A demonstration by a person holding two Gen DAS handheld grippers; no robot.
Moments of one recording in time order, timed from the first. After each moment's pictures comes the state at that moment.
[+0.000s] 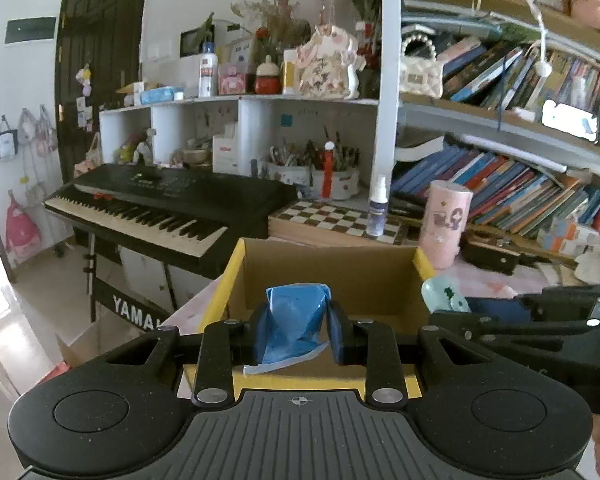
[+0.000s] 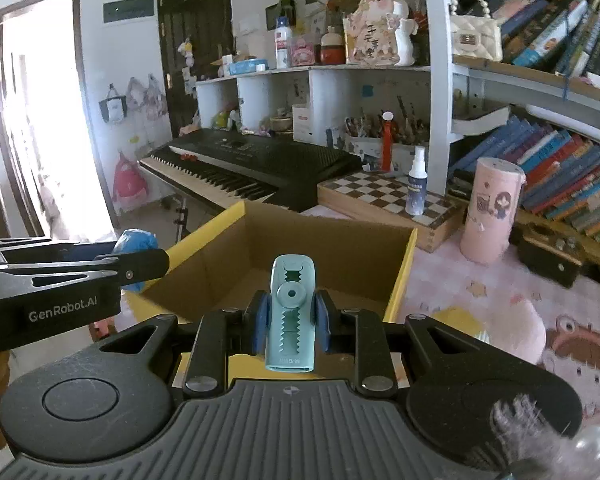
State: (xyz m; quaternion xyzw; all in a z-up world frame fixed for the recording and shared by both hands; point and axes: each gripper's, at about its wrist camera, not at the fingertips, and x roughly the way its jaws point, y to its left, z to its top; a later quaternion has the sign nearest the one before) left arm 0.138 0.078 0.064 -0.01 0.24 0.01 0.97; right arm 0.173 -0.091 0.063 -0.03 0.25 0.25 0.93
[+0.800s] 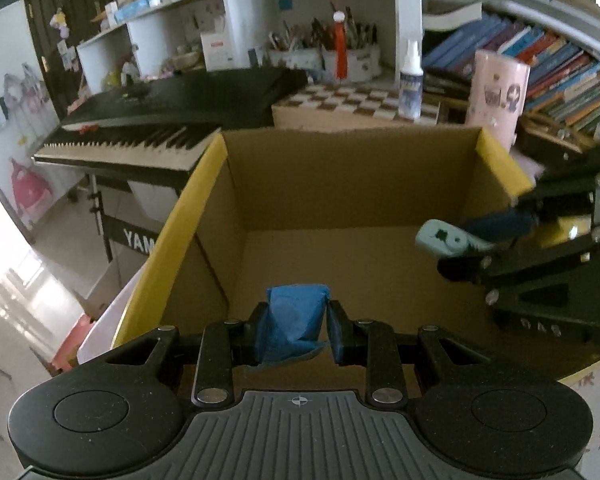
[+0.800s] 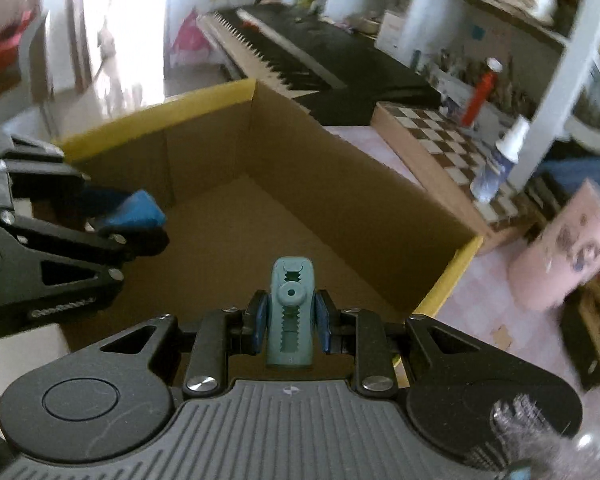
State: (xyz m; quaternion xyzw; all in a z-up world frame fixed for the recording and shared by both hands) left arm 0.229 0.065 -0.004 0.05 0.40 0.04 0.92; right arm 0.290 -0.051 0.008 -0.24 0.35 0.34 0.84
